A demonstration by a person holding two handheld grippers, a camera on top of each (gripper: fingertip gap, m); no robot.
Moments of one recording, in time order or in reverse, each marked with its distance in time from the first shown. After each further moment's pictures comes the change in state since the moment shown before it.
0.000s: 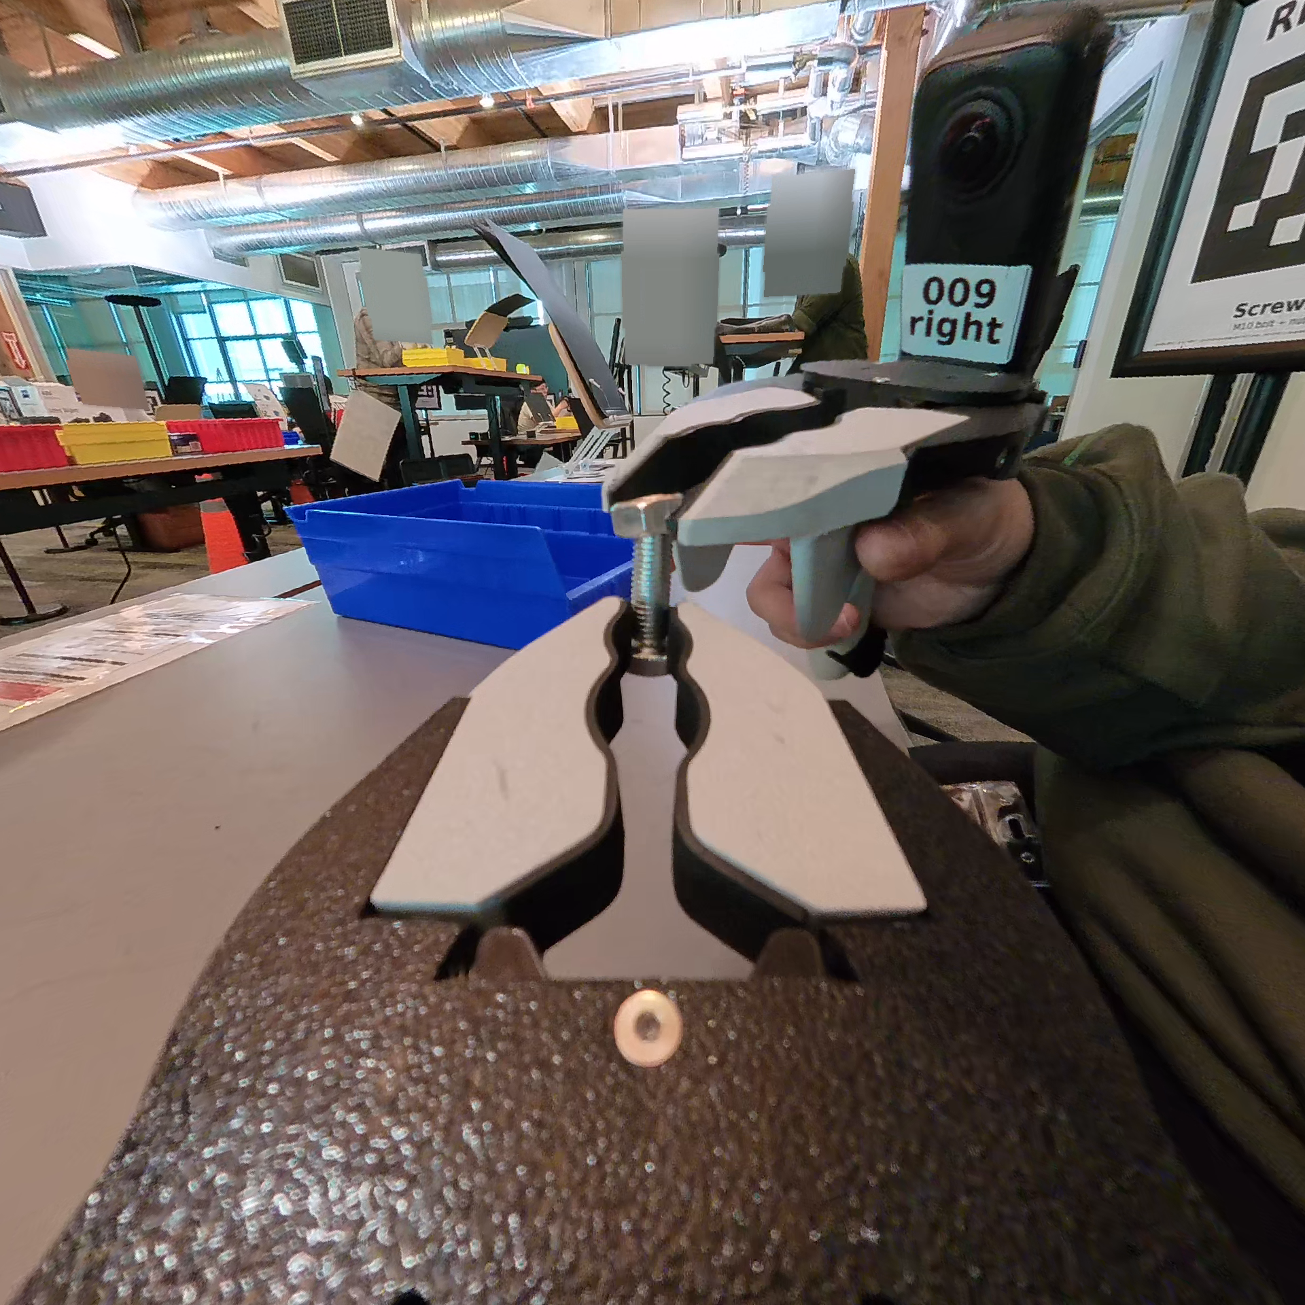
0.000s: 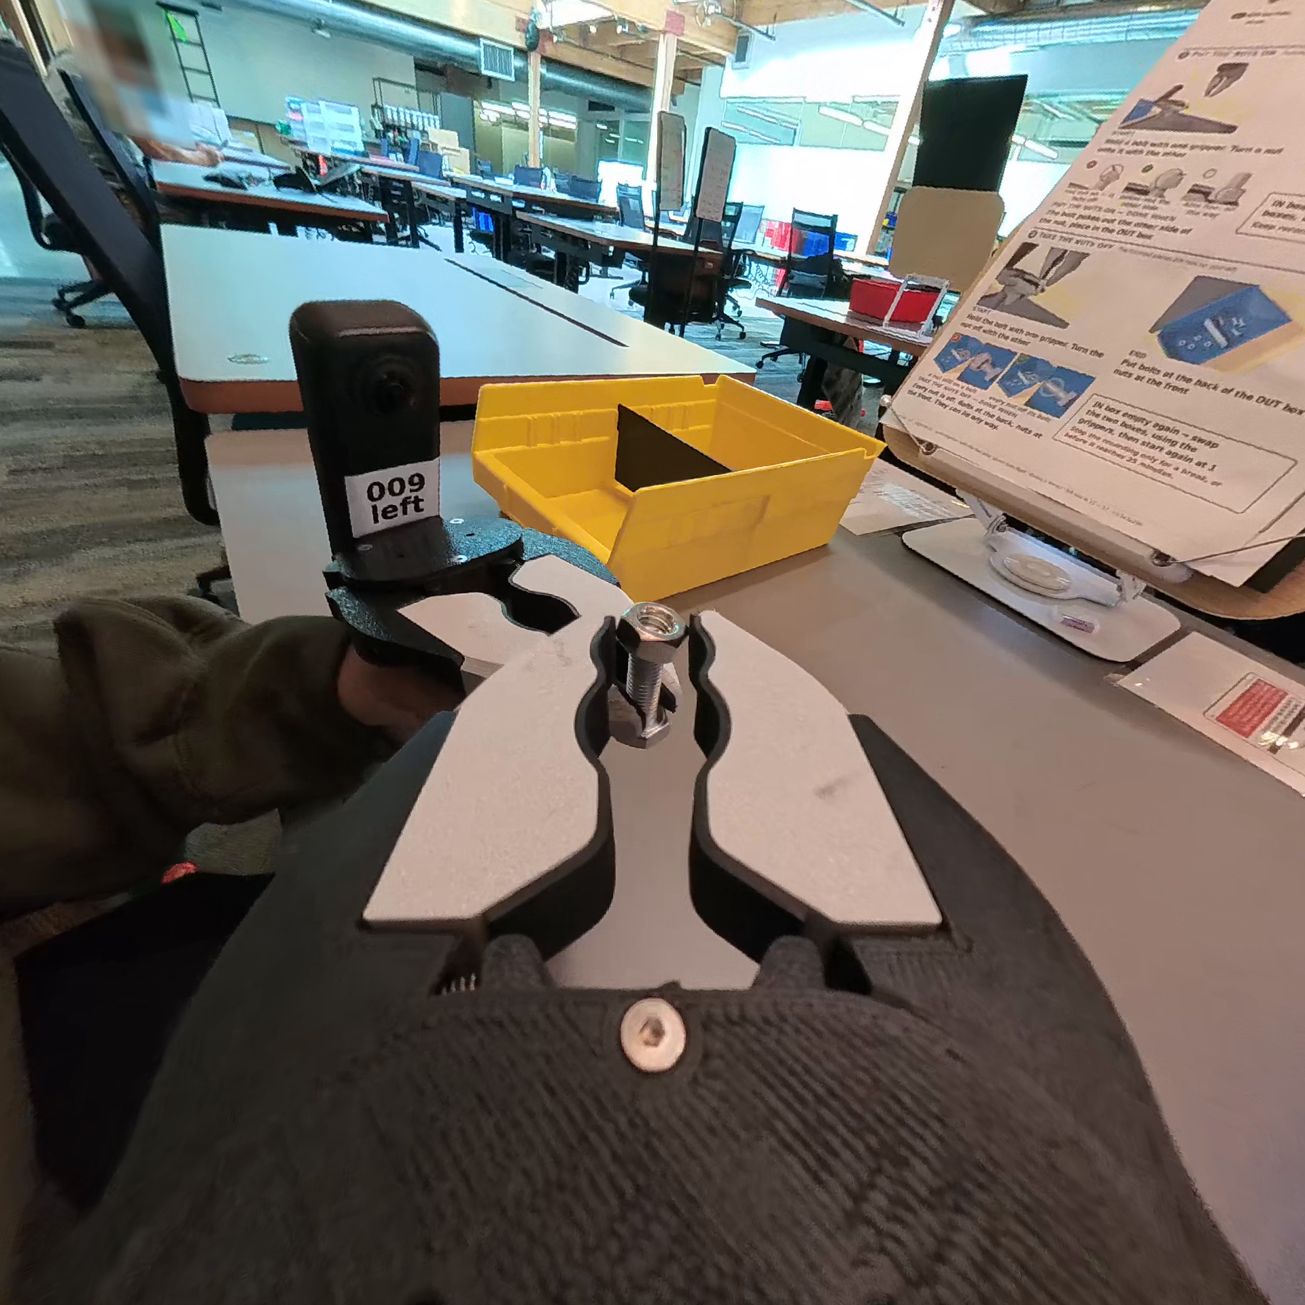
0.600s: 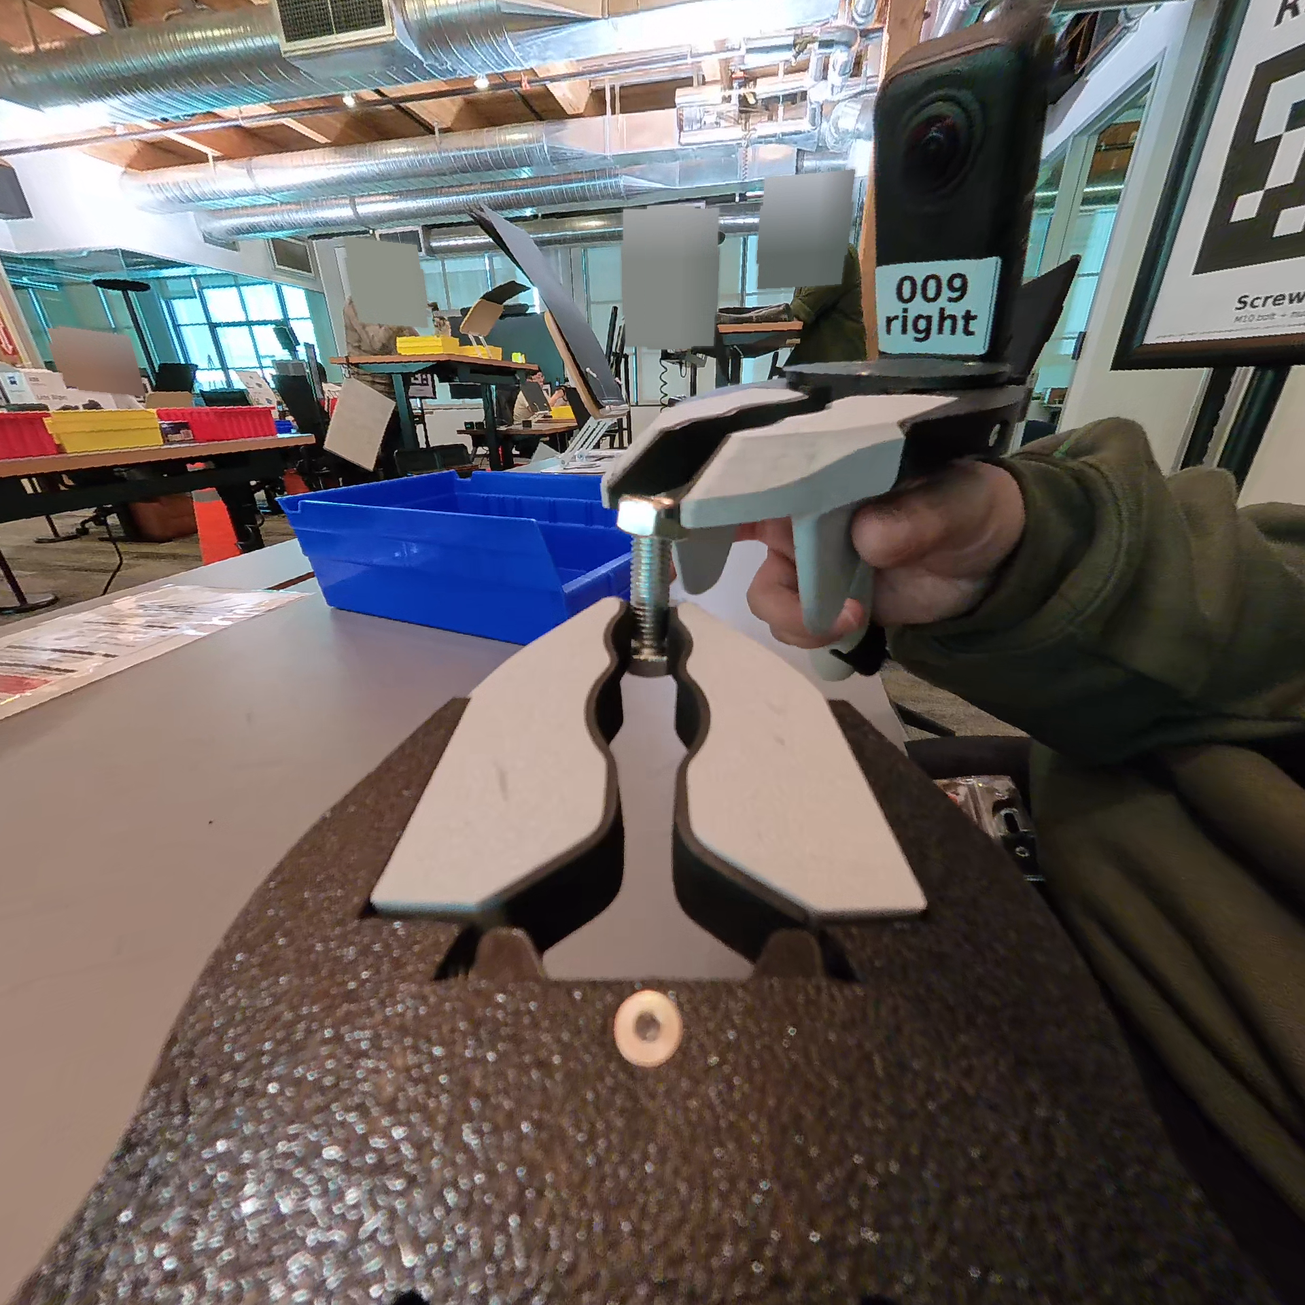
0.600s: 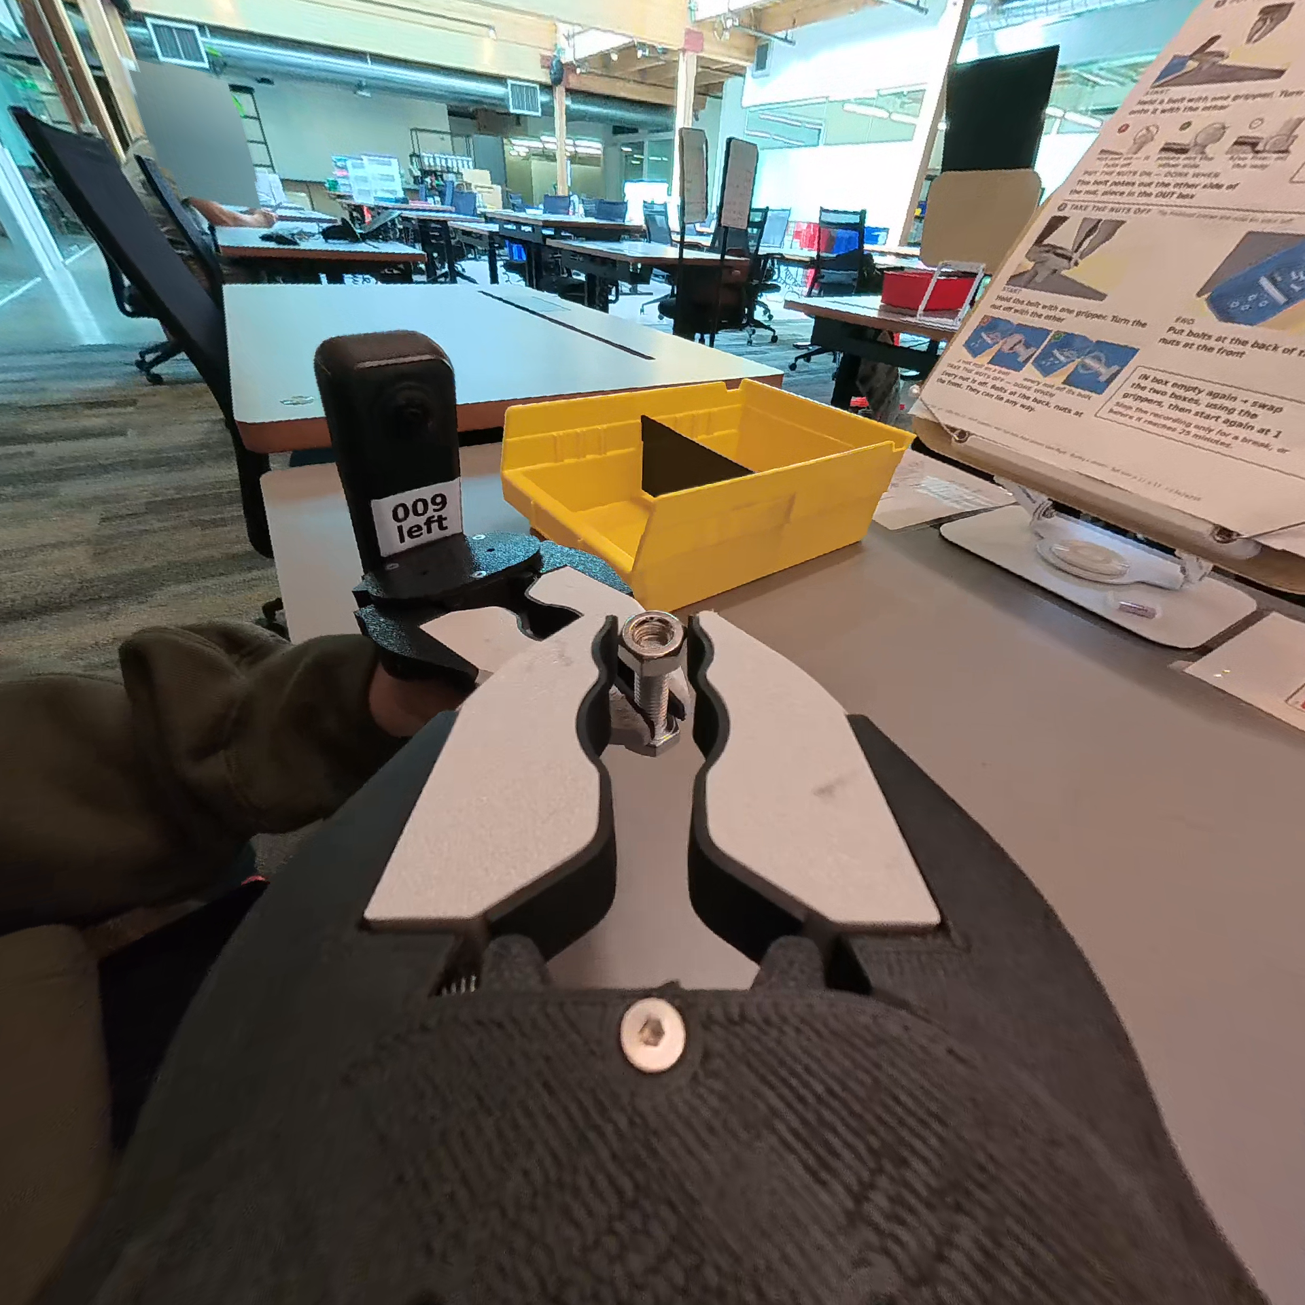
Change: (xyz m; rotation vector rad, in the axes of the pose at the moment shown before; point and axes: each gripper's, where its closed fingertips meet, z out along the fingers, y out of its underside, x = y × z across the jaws) left arm 0.001 0.001 0.001 -0.014 0.005 -0.005; right arm 0.000 -0.001 -0.001 0.018 -0.047 0.080
